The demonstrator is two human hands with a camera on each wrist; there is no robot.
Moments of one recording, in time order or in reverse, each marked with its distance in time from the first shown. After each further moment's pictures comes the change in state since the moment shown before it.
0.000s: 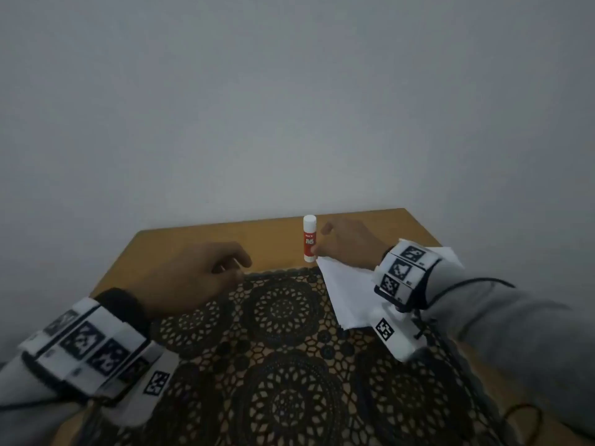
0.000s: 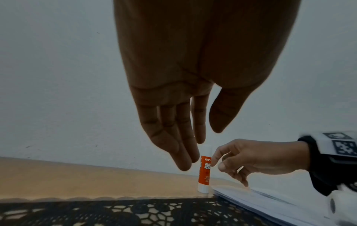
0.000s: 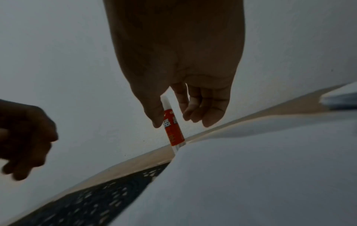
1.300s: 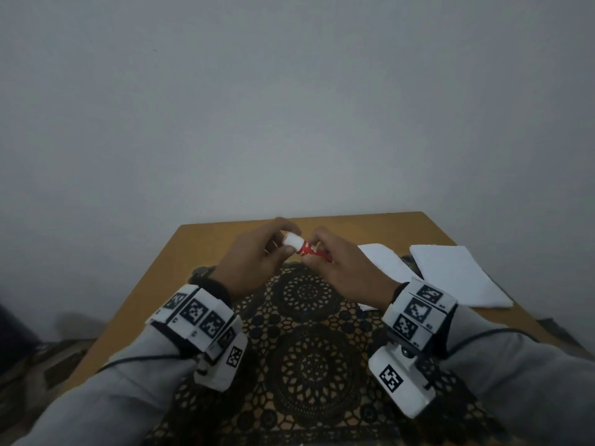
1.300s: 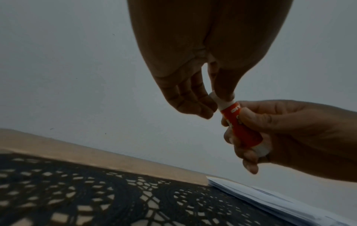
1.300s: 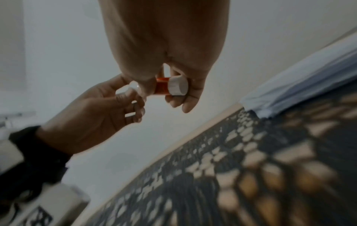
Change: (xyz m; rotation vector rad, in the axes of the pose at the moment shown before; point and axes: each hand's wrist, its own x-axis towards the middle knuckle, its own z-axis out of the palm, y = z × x) left_hand -0.012 0.026 0.025 -0.163 0.335 0.171; right_hand -0.085 -0.050 0.036 0.285 0.079 -0.460
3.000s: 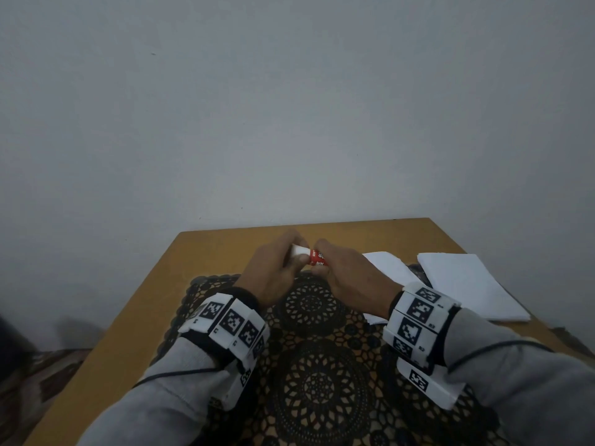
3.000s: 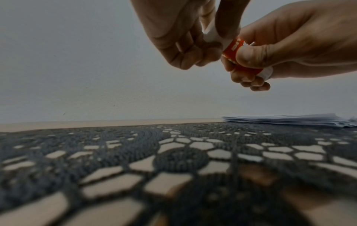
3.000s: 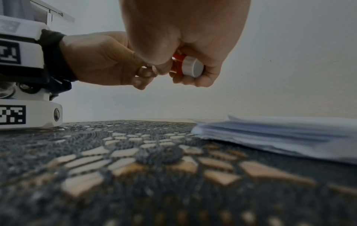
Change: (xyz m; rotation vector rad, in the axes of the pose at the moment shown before) left_hand 0.017 -0.012 0.033 -0.036 -0.004 -0.114; right_hand 0.014 0.015 0.000 -0.357 -0.102 -0.028
